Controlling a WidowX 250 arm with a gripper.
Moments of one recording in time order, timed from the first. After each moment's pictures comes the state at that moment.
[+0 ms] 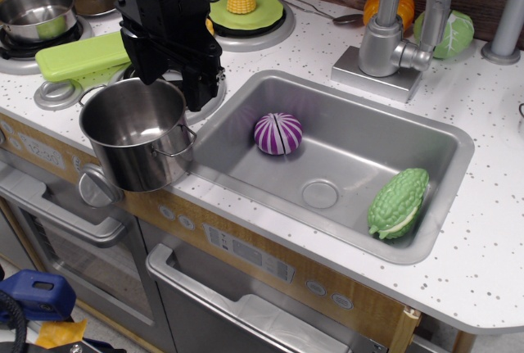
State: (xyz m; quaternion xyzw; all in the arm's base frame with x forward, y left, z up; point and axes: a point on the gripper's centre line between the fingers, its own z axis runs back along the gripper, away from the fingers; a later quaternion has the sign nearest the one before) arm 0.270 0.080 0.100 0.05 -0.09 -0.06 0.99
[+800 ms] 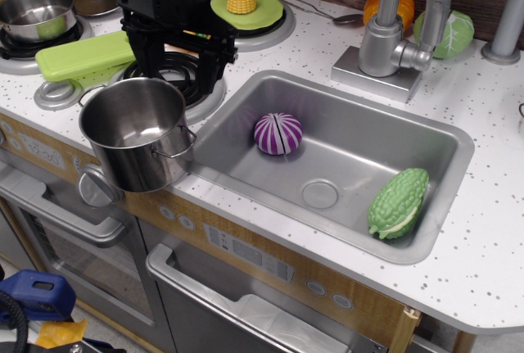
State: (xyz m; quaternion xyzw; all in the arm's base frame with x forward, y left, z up) arm 0.297 0.096 0.092 0.07 -0.07 0.10 0.99
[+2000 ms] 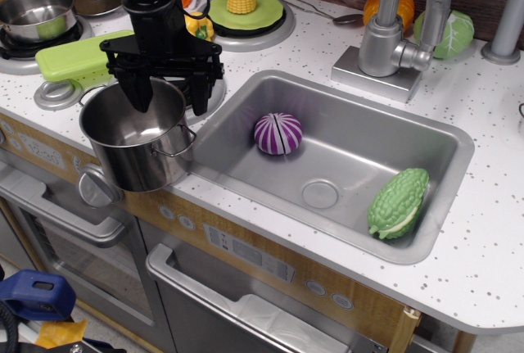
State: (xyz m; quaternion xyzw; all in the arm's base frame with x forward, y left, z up) arm 0.287 0.106 0.061 0.01 -0.08 0.20 0.98
